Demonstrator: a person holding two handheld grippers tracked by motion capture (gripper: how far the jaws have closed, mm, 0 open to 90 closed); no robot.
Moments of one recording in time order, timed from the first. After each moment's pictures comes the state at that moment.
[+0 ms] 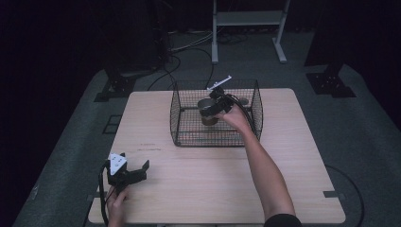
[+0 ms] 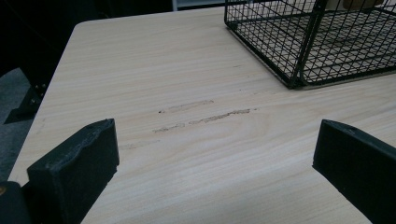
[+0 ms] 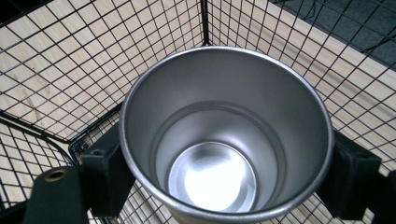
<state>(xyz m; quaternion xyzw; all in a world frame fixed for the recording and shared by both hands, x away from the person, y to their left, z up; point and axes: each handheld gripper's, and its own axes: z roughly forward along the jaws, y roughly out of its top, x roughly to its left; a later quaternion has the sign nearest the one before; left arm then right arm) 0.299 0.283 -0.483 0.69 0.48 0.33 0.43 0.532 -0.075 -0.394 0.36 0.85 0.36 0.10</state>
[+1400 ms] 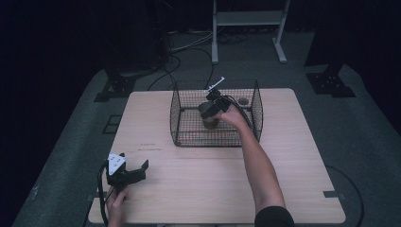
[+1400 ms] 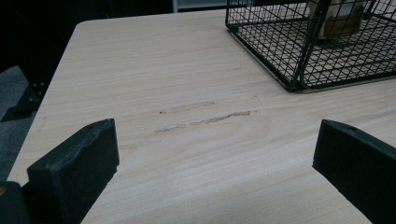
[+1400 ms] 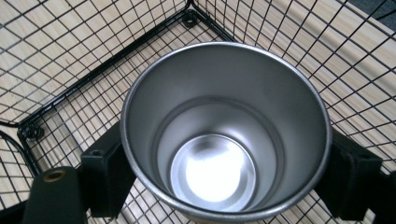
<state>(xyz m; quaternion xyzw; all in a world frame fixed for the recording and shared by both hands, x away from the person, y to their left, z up) 0.299 0.285 -0.483 0.68 0.49 0.33 0.44 0.556 -0.066 -0.417 0.36 0.88 0.29 0.09</state>
